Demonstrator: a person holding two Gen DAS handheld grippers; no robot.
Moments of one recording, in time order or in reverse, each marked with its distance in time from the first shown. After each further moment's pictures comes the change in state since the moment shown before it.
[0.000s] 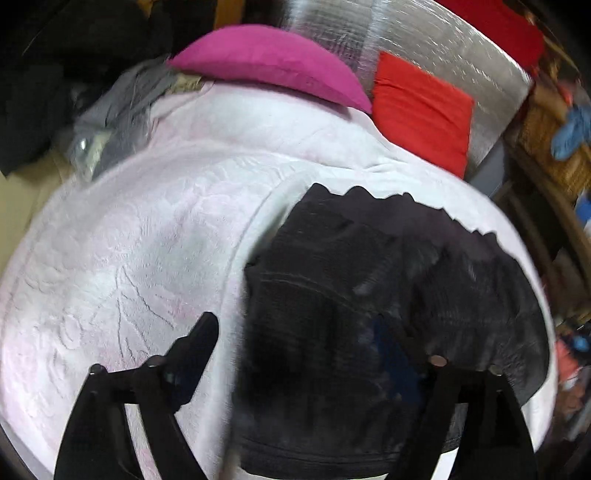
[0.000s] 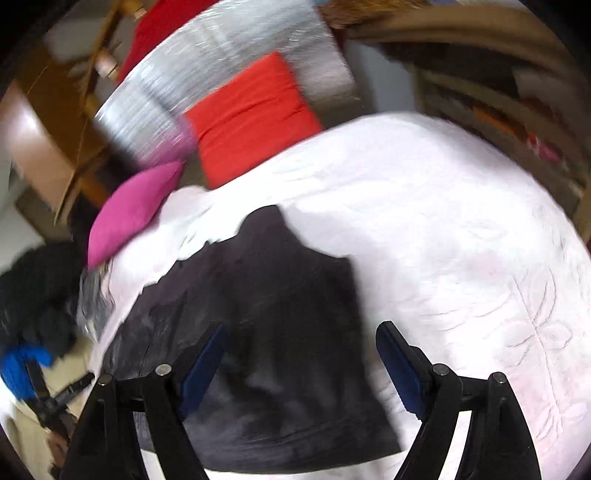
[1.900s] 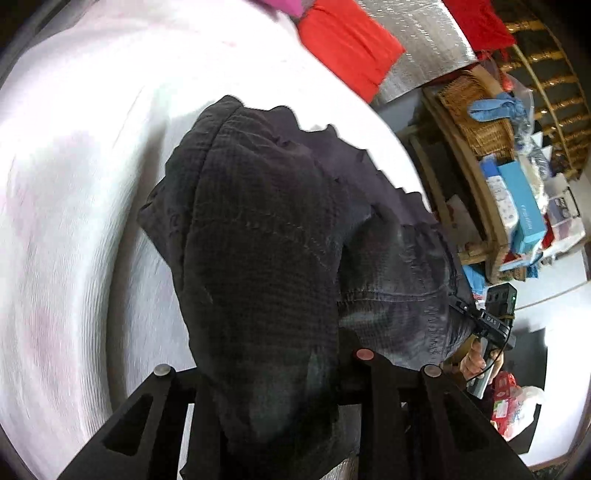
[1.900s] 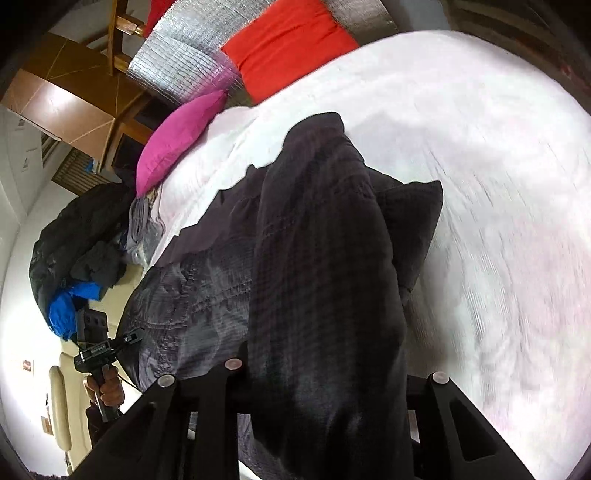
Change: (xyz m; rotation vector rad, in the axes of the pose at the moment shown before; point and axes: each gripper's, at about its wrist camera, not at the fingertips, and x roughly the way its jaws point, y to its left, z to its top) left arm 0.015 -0.018 -0.079 -0.022 0.342 -0.450; right arm -0.018 0.014 -0.102 -0.047 0.273 0.203
